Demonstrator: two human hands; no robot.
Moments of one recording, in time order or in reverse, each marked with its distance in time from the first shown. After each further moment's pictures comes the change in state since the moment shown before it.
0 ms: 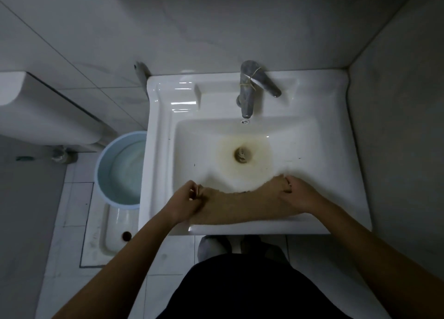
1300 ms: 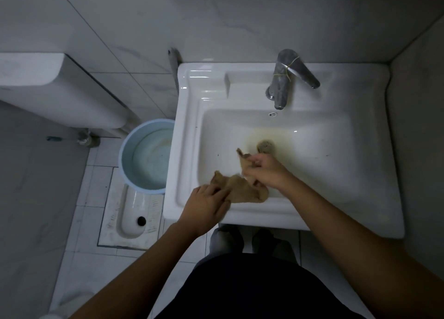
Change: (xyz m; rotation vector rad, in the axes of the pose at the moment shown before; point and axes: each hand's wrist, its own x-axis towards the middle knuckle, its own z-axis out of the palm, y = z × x) left_hand -0.023 -0.053 0.020 0.643 0.253 0.538; right_hand 0.006 -0.143 0.052 0.437 -0.102 -0.111
